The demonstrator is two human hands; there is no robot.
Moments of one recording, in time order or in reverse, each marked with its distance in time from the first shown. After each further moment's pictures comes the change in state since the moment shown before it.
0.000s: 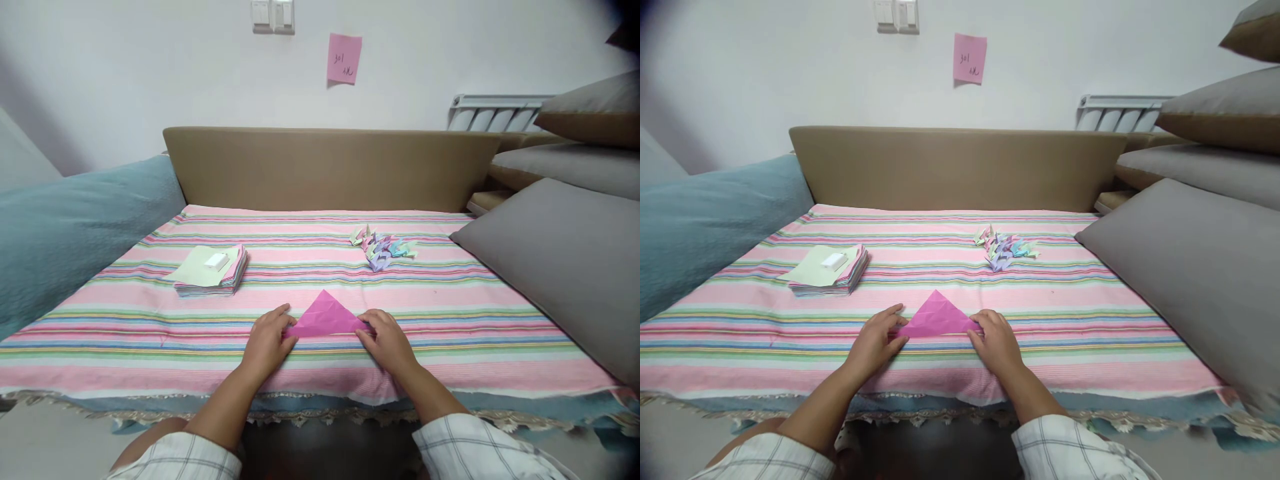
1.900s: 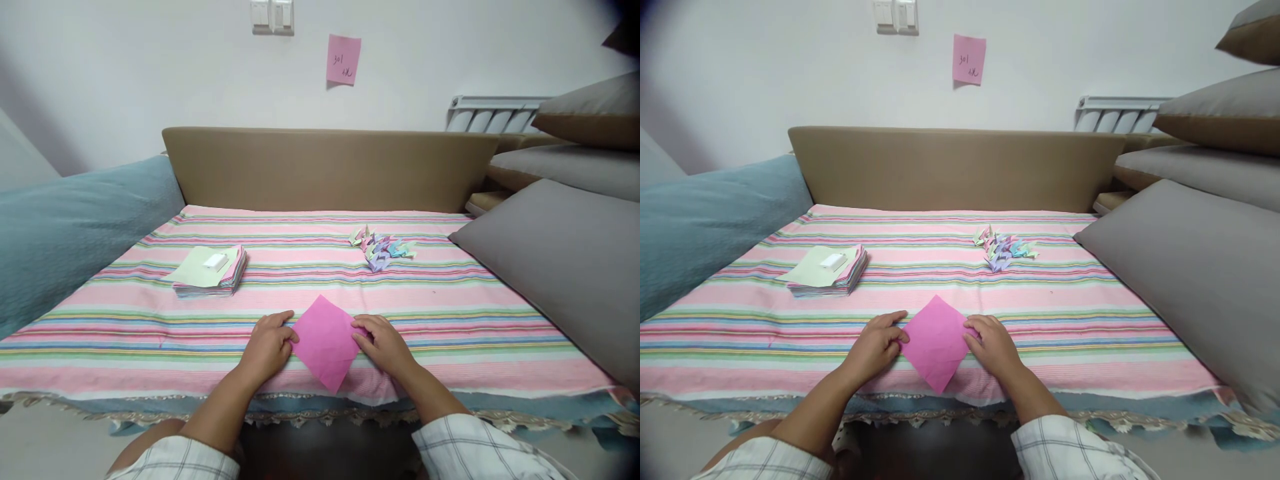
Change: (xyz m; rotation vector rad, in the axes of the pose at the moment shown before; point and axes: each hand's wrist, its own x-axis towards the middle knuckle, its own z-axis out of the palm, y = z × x) left_hand -0.003 -0.002 0.003 0.082 -0.059 0.117; right_hand -0.001 0.002 0.003 0.143 -0.058 -0.076
